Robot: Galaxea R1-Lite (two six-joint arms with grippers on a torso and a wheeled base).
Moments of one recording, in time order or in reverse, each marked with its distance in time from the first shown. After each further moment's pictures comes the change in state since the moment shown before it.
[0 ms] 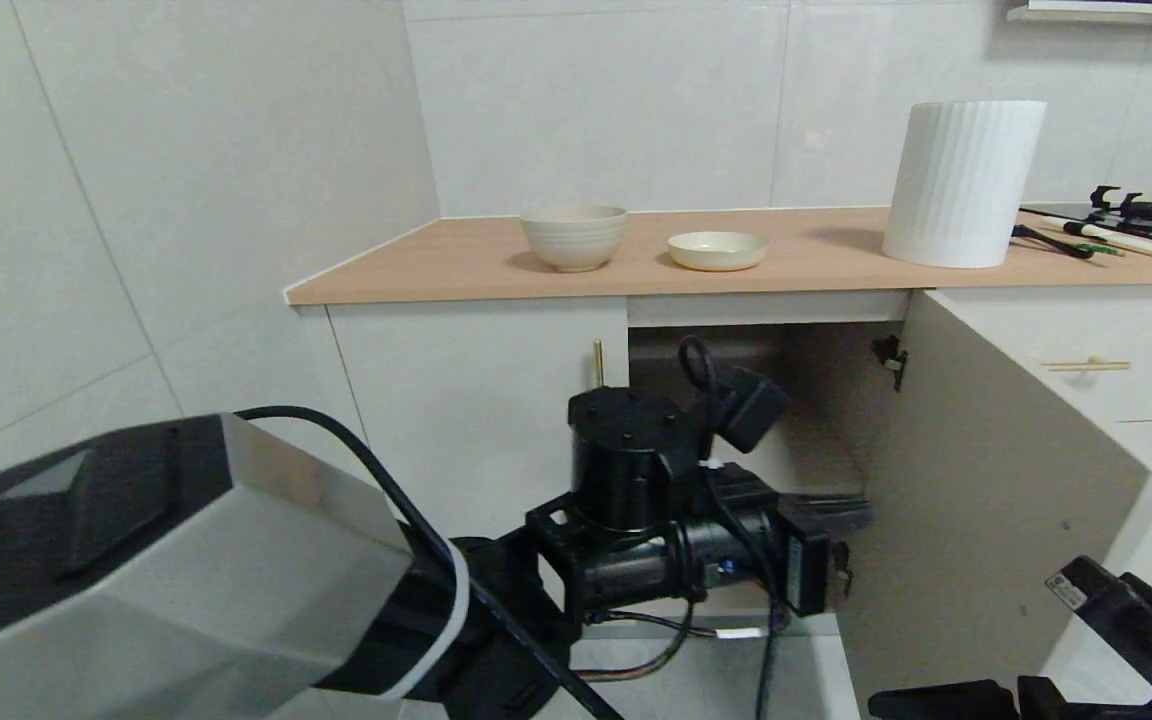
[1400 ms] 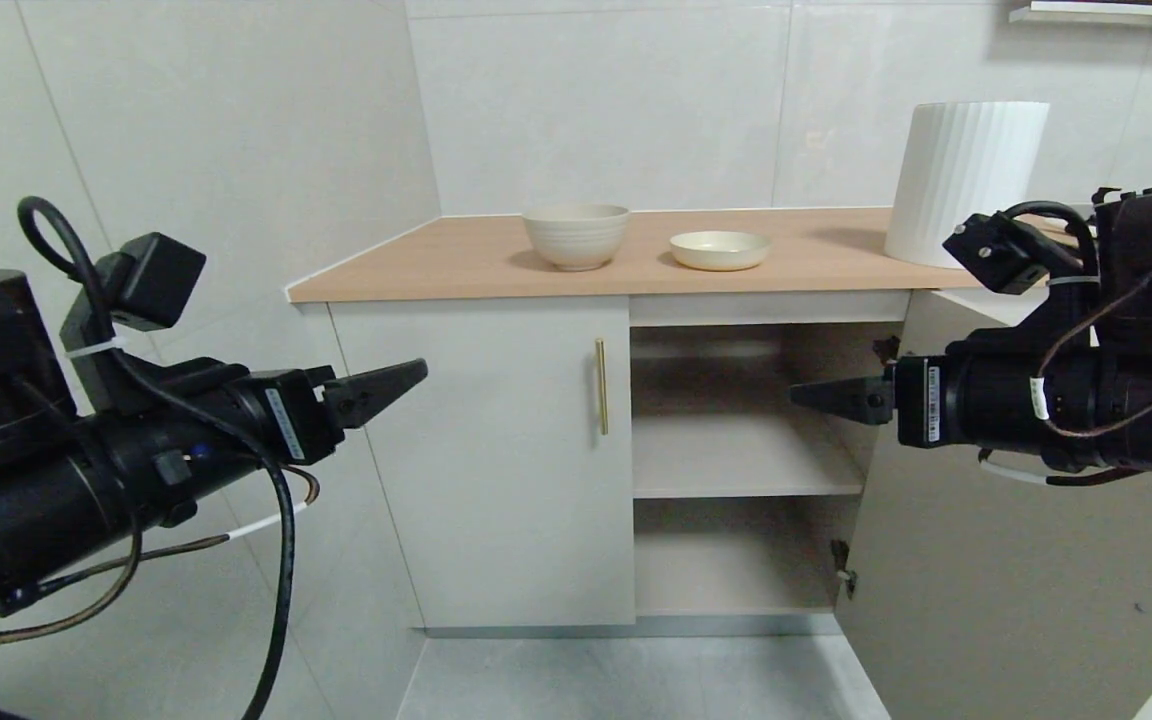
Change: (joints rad) left arm 0.581 -0.737 0.389 0.389 0.301 0.075; right arm -0.087 0.151 -0.936 0.849 -0.585 -0.058
